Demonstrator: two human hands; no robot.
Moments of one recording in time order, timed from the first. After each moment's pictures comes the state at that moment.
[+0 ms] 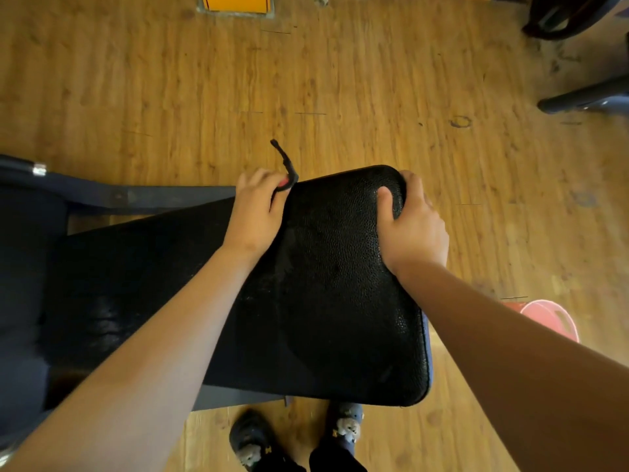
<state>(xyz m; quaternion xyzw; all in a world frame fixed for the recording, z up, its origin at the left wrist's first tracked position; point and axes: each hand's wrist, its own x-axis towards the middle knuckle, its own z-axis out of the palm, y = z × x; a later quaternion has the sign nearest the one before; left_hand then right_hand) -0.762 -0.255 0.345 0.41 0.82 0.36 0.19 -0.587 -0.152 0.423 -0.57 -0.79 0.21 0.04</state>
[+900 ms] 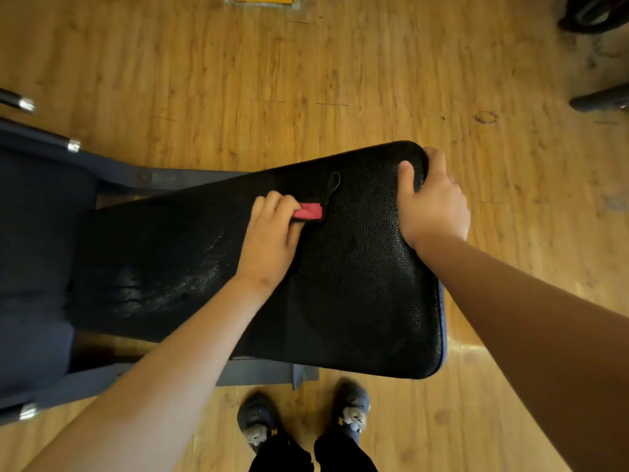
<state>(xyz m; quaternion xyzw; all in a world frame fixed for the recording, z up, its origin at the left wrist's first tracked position) -0.712 -0.317 0.346 0.44 0.83 0.31 0.13 -0.587 -0.151 0.419 -0.56 -0.80 0.22 0.05</state>
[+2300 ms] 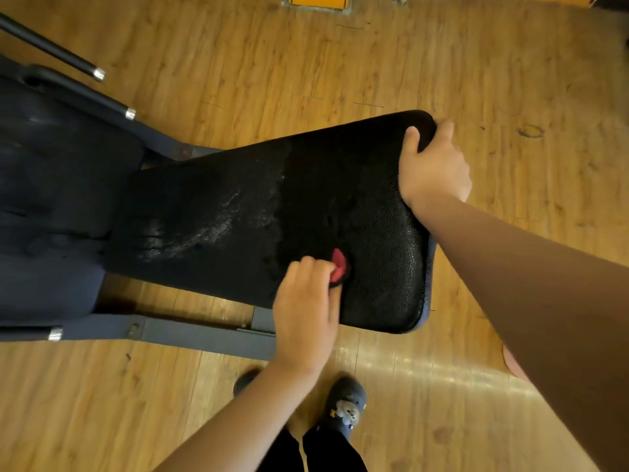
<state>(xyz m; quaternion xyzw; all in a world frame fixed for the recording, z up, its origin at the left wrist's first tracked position) -0.544 -0.370 0.378 0.31 0.89 0.33 0.05 -0.584 -0.146 0.415 -0.54 -0.81 0.23 0.06</state>
